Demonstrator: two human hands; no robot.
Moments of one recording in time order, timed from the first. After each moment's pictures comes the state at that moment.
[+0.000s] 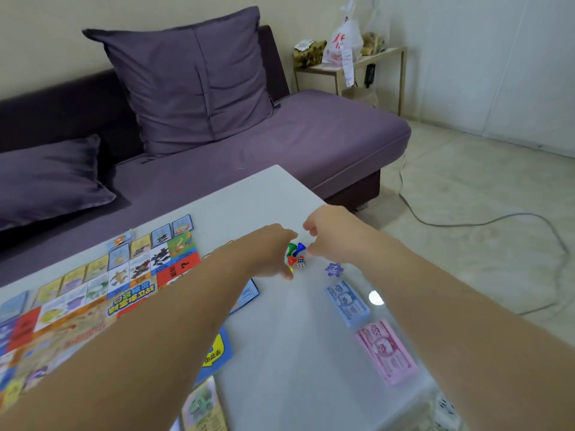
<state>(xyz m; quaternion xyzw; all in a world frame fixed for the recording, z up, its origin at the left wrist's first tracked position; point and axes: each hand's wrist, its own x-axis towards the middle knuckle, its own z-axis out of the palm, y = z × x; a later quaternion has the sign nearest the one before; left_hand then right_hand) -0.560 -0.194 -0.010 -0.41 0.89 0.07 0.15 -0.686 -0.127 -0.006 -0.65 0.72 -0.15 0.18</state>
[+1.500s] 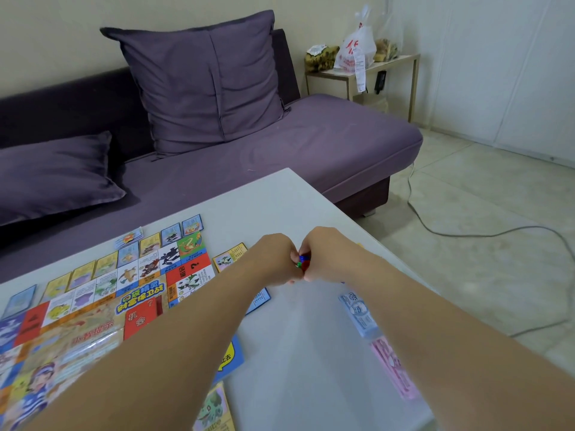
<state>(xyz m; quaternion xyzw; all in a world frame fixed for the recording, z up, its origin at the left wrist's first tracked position) -0.550 -0.194 -0.022 -0.48 0.86 0.16 0.07 -0.662 -0.146 -0.030 -0.68 0.70 -0.12 0.20</state>
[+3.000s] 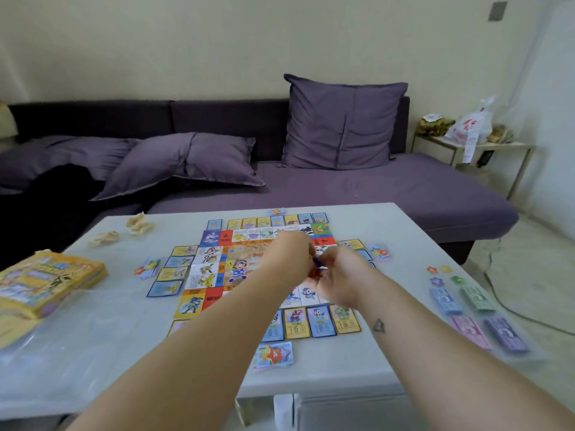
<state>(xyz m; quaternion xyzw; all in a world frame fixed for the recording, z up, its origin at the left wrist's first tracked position) -0.342 -0.037 0.078 -0.64 0.75 0.12 -0.07 -0.440 -0.014 0.056 -0.12 0.36 -0.48 0.79</state>
